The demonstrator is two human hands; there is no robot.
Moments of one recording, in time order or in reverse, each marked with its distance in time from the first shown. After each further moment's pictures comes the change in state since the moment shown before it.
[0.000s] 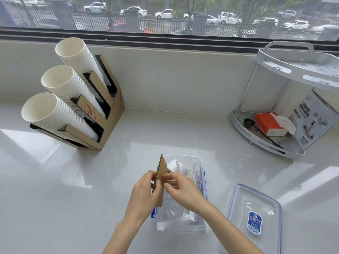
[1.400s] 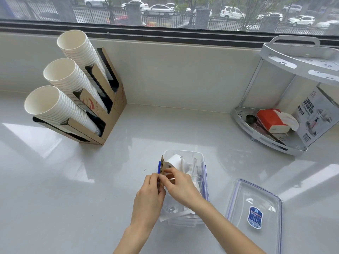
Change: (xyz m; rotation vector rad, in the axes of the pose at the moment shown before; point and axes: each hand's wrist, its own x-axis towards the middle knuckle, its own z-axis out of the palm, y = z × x) left_hand -0.021 0.000 0.014 0.183 0.073 -0.024; right_hand 0.005 0.004 0.015 -0.092 0.051 0.035
